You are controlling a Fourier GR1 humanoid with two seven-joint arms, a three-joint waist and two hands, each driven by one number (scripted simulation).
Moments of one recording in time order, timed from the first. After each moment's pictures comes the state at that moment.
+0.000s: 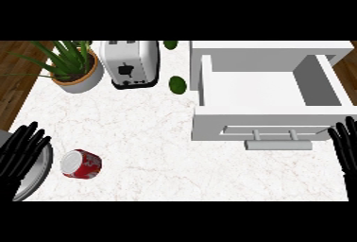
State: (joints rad) left arm 0.28 0.18 0.22 -2.08 0.29 -0.40 0.20; right arm 0.28 -0.08 -0.14 -2.08 -0.06 0.12 0.04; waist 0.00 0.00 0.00
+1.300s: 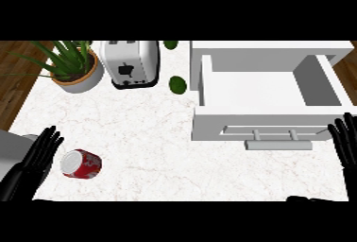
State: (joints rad) left arm 0.18 0.16 0.29 -1.57 0.03 -0.45 -0.20; right arm 0.23 -0.05 -0.19 -2.02 -0.03 0.16 0.02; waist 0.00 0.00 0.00
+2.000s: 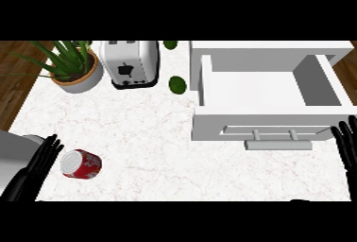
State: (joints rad) left arm 0.12 0.23 0.33 -1.24 -0.06 -0.47 -0.46; right arm 0.25 -0.04 -0.22 -2.04 -0.04 0.18 0.01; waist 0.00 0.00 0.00
